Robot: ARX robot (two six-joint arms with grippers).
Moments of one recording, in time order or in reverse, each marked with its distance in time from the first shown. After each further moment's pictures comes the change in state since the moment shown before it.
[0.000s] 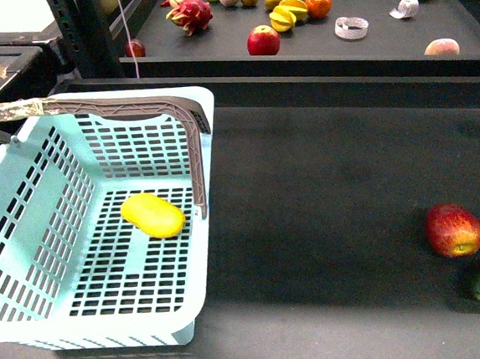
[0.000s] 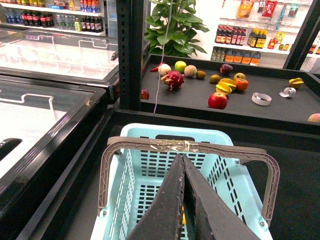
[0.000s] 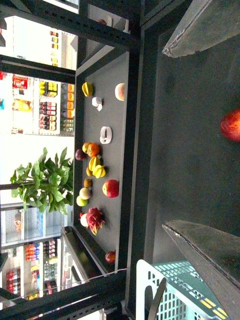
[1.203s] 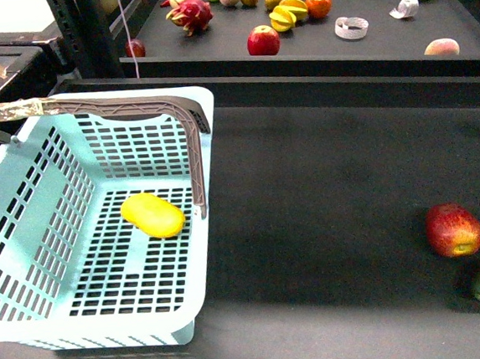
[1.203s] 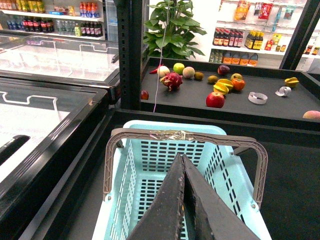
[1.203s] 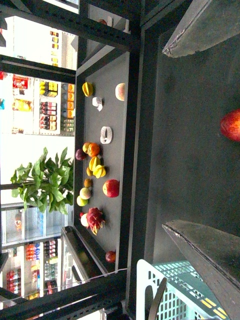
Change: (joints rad) left arm 0.000 -0.577 0.000 -0.570 0.002 0.007; right arm 0.000 0.000 0.000 0.000 0.000 0.000
